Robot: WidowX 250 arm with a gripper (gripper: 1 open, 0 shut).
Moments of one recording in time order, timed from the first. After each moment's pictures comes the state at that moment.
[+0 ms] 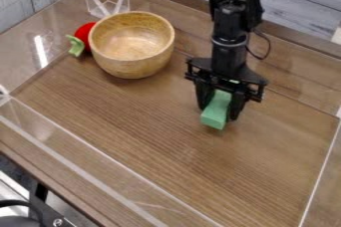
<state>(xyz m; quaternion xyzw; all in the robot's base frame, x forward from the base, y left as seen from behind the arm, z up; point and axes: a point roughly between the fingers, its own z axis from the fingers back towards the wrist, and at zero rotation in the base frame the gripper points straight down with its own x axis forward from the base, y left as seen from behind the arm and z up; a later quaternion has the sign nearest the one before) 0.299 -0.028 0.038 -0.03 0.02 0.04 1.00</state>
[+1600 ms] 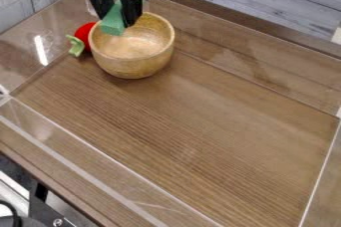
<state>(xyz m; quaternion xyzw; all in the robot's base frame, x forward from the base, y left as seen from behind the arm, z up) 0.296 0.119 0.112 -0.04 -0.05 0.09 0.99</state>
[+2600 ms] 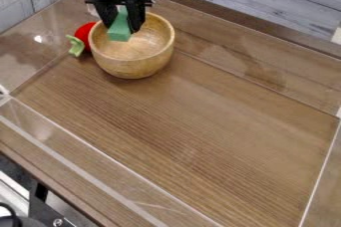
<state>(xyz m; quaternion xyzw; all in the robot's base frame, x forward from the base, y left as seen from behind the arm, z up) 0.314 0.140 0.089 -0.06 -0.05 0.14 0.99</state>
